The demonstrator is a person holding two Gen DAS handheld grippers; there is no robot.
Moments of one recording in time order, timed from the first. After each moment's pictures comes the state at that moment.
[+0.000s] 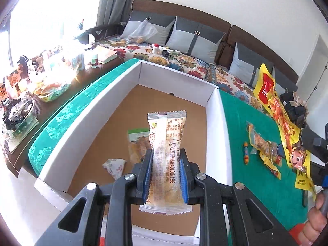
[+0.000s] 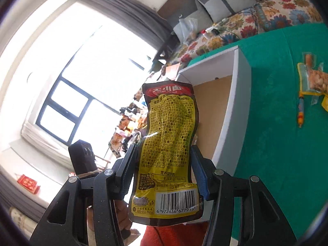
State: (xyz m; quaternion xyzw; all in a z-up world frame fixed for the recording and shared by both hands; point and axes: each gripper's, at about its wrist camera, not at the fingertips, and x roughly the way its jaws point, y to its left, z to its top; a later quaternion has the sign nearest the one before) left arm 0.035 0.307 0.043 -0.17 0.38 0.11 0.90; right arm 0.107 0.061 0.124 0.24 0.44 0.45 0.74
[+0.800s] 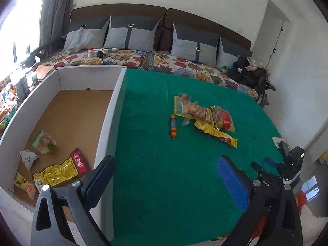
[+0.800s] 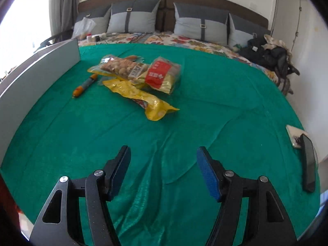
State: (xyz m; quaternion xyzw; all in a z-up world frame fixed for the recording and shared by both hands) left arm 0.059 0.078 0.036 -0.09 0.39 -0.08 0.91; right arm 0.098 -0.238 -0.034 -0.06 0.39 0.04 0.92
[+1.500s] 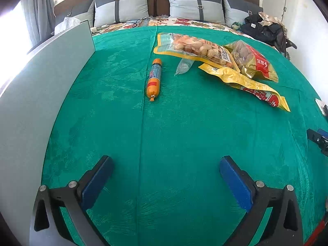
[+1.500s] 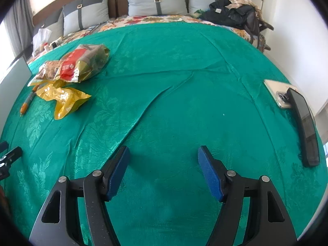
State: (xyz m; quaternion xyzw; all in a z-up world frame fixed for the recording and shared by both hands) left arm 0.154 -0.006 -0.114 0.00 0.46 -0.02 0.89; right arm 0.141 -0.297 -0.059 0.02 0.47 -0.03 0.88
